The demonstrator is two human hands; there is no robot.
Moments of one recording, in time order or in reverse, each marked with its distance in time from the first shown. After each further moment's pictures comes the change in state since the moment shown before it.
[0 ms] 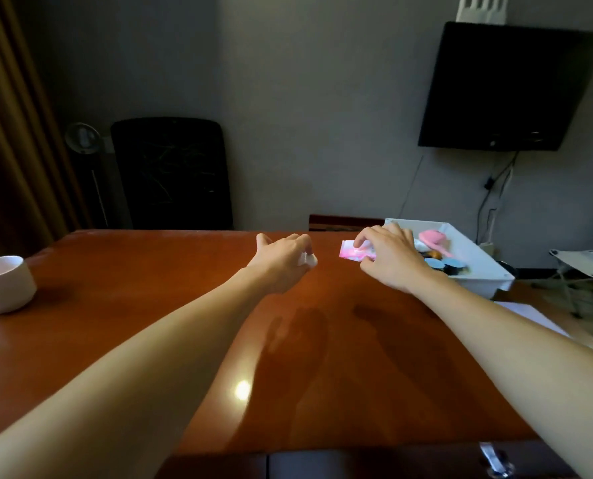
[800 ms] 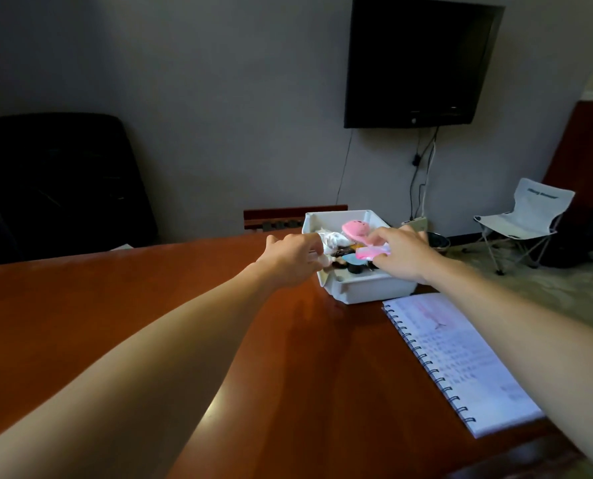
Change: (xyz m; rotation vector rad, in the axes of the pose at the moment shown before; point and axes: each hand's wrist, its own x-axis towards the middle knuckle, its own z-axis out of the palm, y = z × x) left_hand 0.126 0.125 0.085 -0.091 -0.173 0.187; right_hand -0.011 0.191 -0.022 0.073 -0.194 0.391
